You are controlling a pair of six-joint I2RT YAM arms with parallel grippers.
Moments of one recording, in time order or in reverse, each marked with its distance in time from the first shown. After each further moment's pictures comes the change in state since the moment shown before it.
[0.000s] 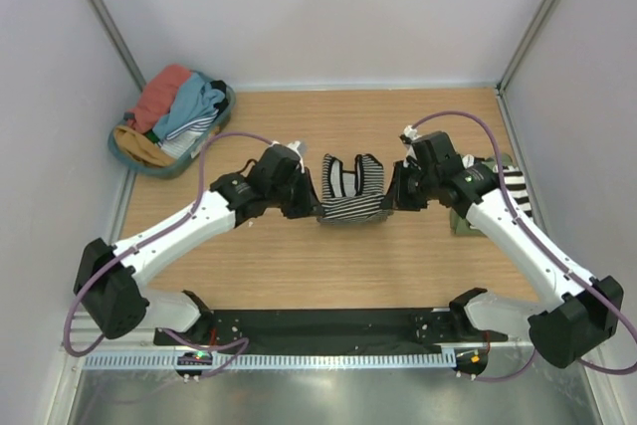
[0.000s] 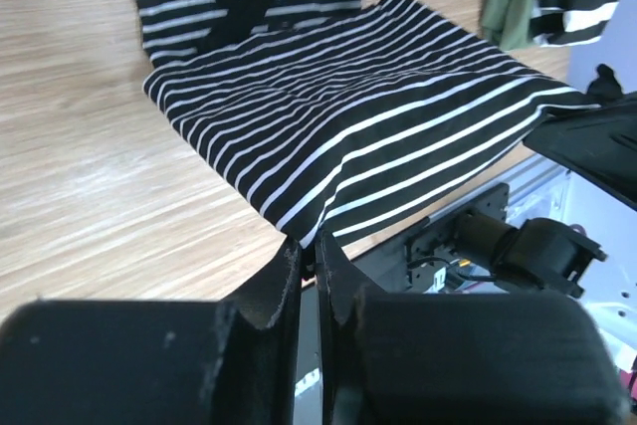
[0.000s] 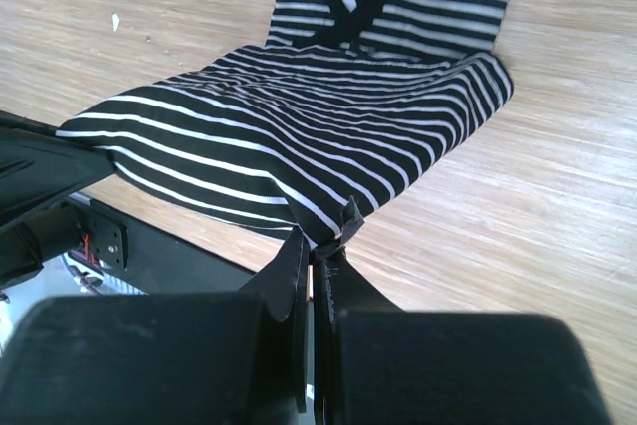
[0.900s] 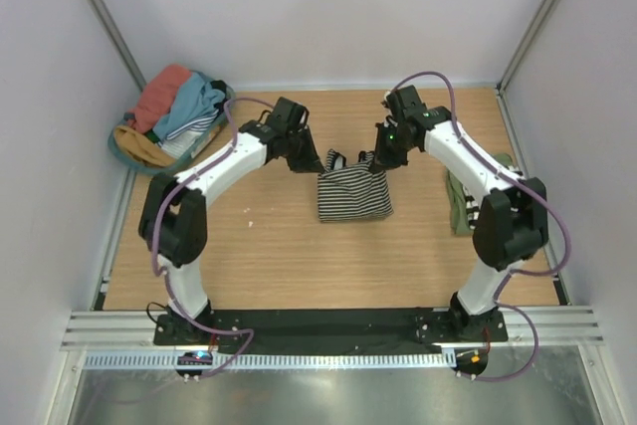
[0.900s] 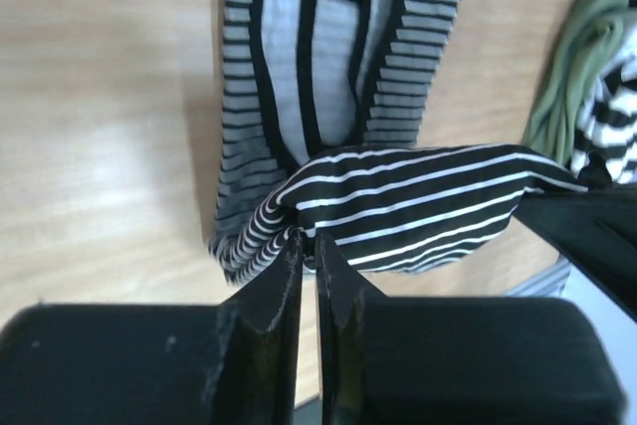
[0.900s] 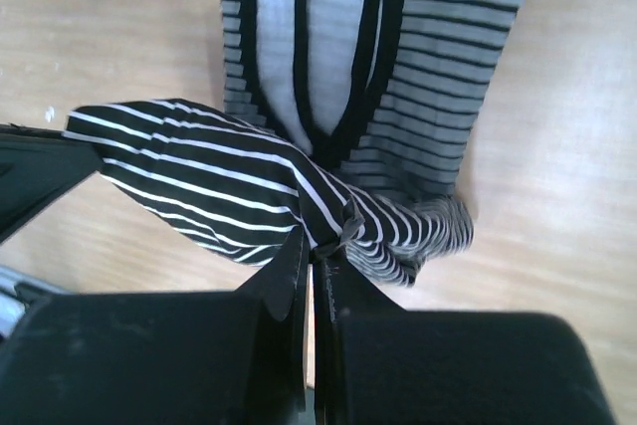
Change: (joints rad) left arm 0.209 0.424 0.367 -0.050 0.055 0.056; right arm -0.091 0.506 0.365 -0.008 0.018 -0.051
